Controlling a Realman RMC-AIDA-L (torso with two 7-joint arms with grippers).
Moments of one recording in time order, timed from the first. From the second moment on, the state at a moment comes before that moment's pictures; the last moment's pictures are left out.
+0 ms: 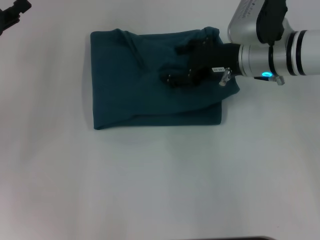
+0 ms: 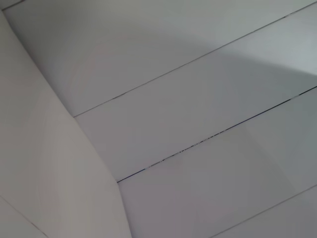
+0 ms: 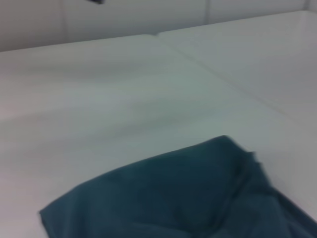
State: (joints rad) left arm -0.44 -2.10 -2.73 -0.68 -1.45 1.51 -2.21; right arm 0.53 2.09 -1.46 -0.88 -1.84 -0.92 1.63
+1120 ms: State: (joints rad) left arm -0.45 -2.09 -2.73 -0.66 -1.45 1.51 -2.21; right arm 0.50 2.09 -1.44 -0.96 -1.83 -0.90 1.63
